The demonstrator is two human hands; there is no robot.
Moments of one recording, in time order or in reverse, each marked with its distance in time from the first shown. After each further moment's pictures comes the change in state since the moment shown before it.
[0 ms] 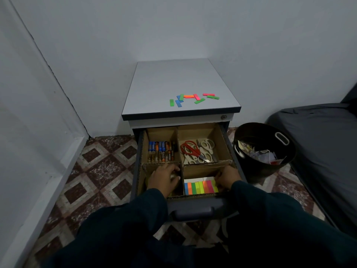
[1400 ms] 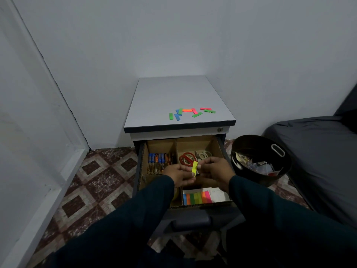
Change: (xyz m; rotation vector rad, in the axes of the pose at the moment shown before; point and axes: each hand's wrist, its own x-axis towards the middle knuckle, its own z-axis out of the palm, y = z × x) left_hand 0.019 0.078 -0.045 -1.156 -0.229 -0.560; right_hand -0.051 -0.062 -0.035 0.884 -0.166 -0.196
